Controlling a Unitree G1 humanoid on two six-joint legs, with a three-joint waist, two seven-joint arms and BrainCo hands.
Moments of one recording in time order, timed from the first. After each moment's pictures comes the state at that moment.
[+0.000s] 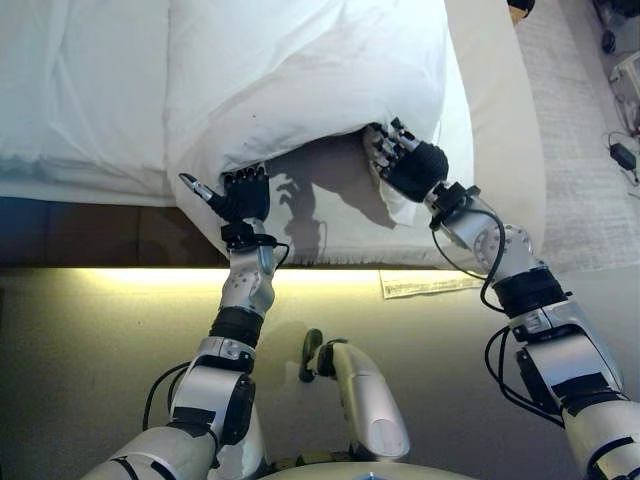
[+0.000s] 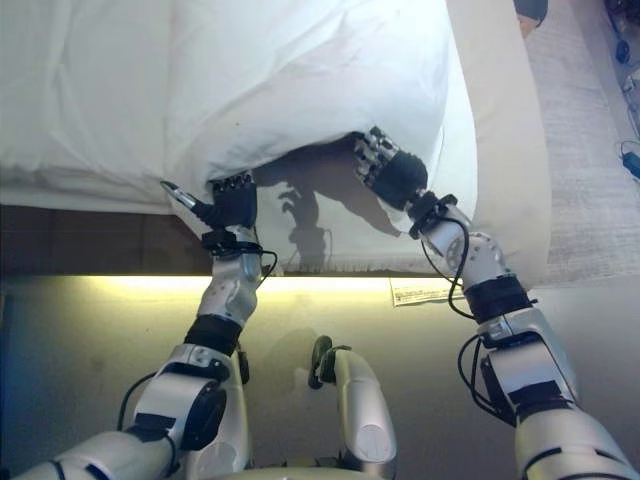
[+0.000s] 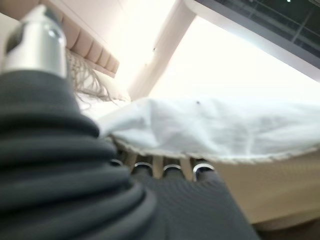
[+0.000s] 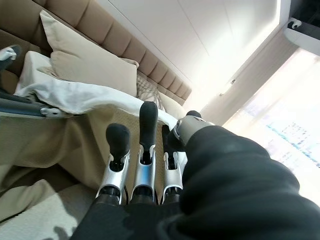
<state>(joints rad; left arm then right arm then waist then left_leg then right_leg) -0.67 0.03 0.02 0.61 -1.95 -0.19 -0.47 -0.78 -0.53 0.29 0.47 1.51 0.31 0.29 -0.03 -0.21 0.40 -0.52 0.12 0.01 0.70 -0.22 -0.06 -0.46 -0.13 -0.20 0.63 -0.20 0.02</state>
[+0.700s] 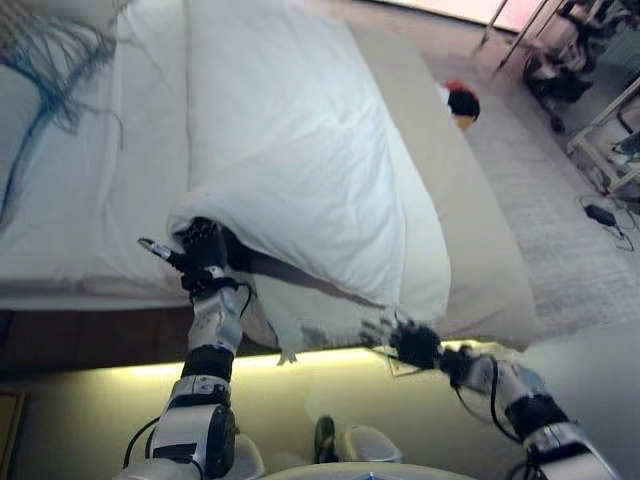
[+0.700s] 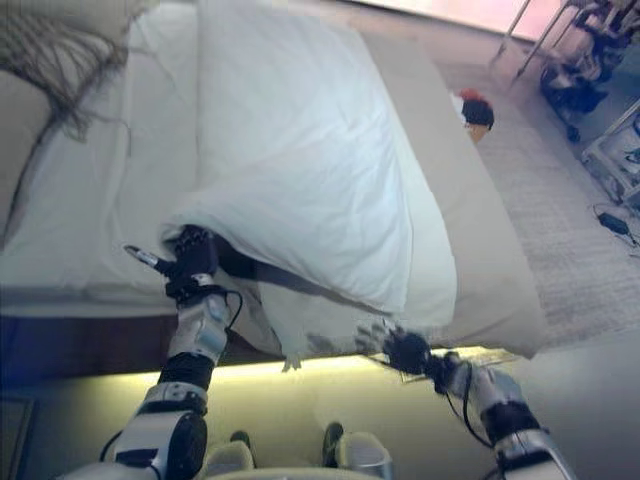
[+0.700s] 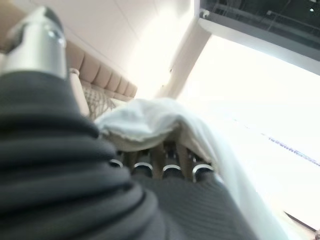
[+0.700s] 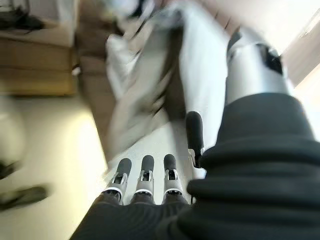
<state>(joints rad) -0.44 0.10 0.22 0.68 -1.98 -0.13 -0.44 -0.10 -0.46 0.19 0.68 0.91 0.66 0.57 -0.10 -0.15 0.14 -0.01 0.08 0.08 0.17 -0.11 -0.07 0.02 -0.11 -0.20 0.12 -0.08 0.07</state>
